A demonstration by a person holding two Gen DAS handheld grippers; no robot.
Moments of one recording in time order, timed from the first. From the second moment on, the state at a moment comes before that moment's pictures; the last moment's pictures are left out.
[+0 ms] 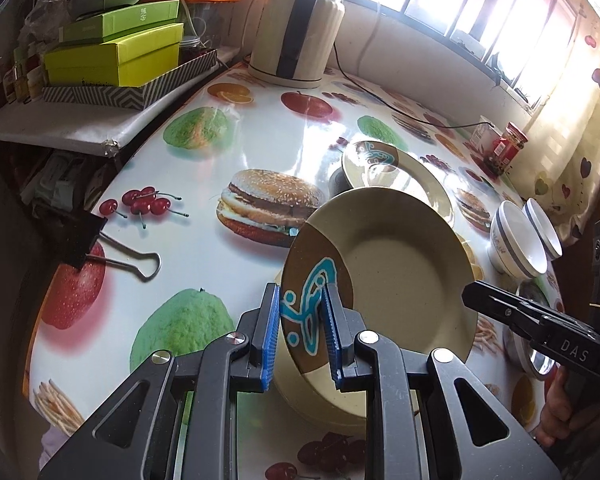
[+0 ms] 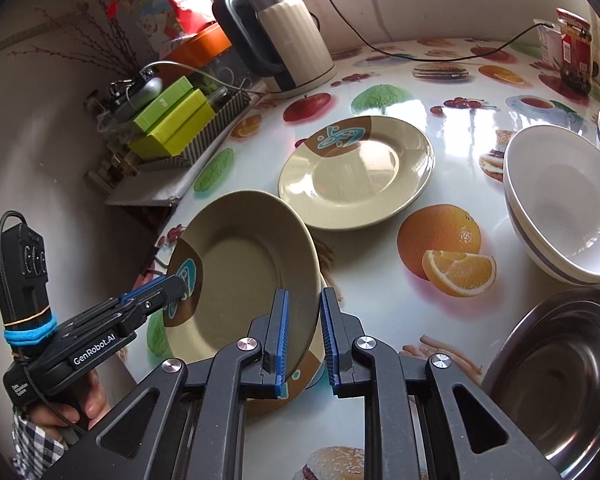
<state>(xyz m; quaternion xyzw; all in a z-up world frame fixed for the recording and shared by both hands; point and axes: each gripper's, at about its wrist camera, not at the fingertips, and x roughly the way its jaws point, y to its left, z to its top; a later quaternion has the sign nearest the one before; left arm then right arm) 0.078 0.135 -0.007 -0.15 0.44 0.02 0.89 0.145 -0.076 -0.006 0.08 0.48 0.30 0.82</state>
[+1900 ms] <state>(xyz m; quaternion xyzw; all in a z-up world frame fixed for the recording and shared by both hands) 0.071 0.133 -0.021 -0.15 0.46 0.04 0.87 0.140 -0.069 -0.027 0.06 0.51 0.29 0.81</state>
